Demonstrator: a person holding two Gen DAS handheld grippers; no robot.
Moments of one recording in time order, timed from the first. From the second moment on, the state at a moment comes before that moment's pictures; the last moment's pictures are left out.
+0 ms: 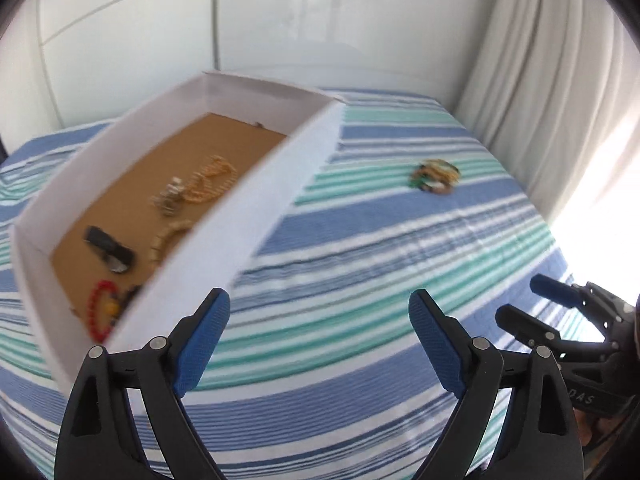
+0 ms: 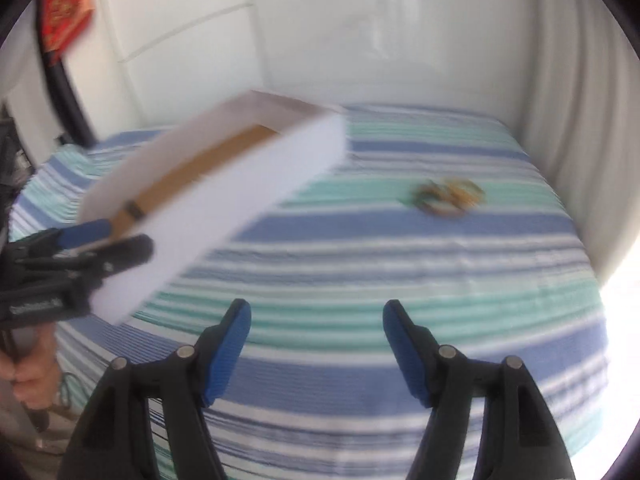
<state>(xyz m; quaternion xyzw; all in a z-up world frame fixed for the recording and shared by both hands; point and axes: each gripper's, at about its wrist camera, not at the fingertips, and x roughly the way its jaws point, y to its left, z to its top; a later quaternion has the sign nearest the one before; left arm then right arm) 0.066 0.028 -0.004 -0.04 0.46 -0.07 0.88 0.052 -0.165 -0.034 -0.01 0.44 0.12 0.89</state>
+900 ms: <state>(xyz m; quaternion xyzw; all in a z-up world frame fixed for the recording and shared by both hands) 0.050 -0.056 -0.023 0.07 0.47 -0.09 0.88 0.012 -0.235 -0.045 0.01 0.41 0.01 0.91</state>
